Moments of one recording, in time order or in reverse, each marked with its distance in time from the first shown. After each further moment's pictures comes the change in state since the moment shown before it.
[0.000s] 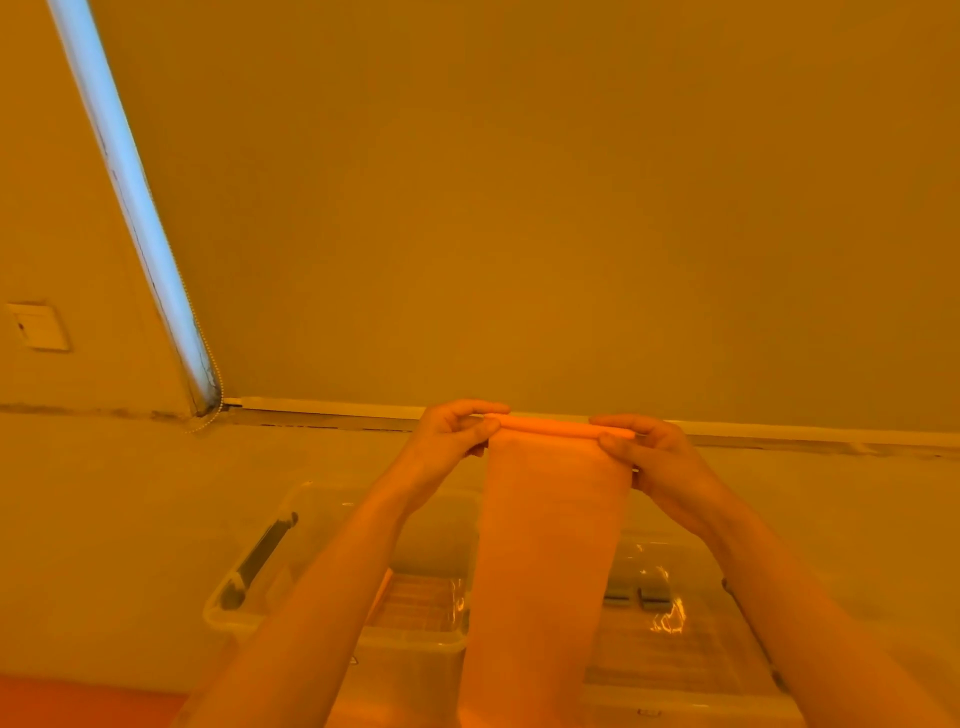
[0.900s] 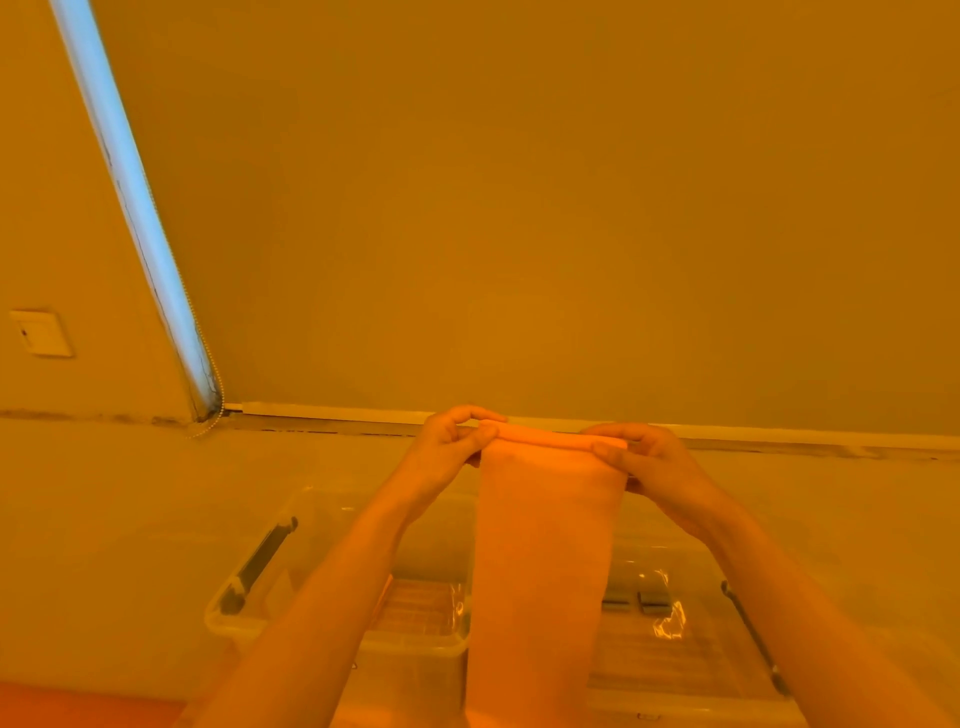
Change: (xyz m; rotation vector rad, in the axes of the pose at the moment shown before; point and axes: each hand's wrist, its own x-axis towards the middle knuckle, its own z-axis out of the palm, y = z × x) left_hand -0.006 -0.002 0.003 0.048 0.006 0.025; right_hand -0.008 -0.004 0.000 -0.161 -0.032 -0.025
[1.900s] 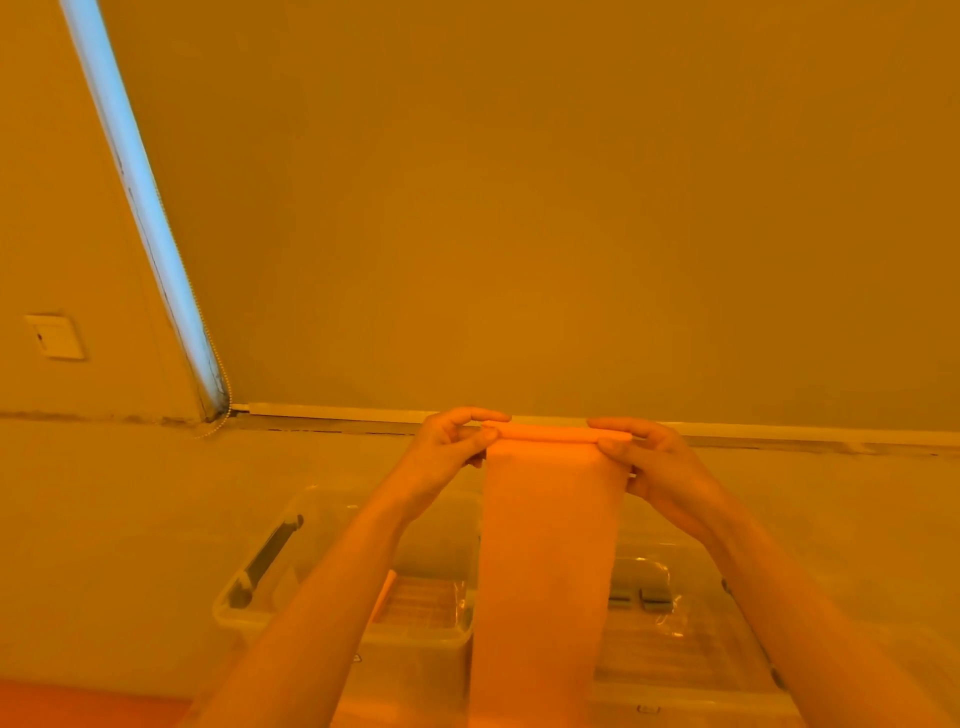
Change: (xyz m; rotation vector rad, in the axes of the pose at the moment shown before) left_hand -0.012 0.008 0.002 -0.030 -0.031 -0.011; right_hand -0.005 0.004 -0.002 0.223 0.016 0.045
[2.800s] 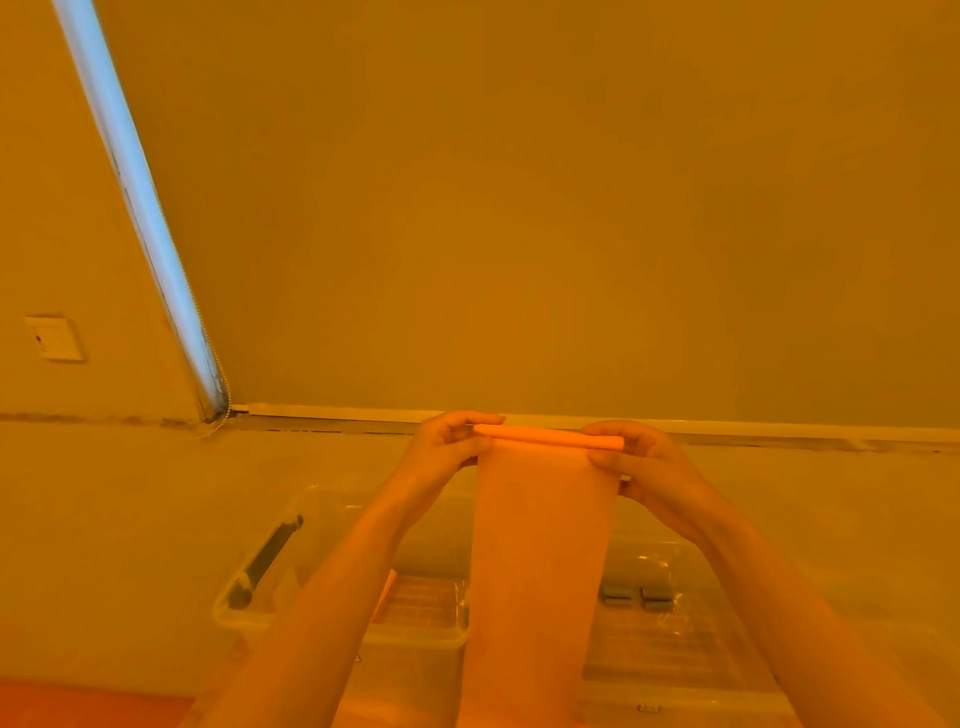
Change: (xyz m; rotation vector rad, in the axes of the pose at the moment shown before) left_hand 0.002 -0.005 0.004 -0.141 0.052 -0.025; right_hand 0.003 0.009 -0.002 -0.049 -0.062 -0.024
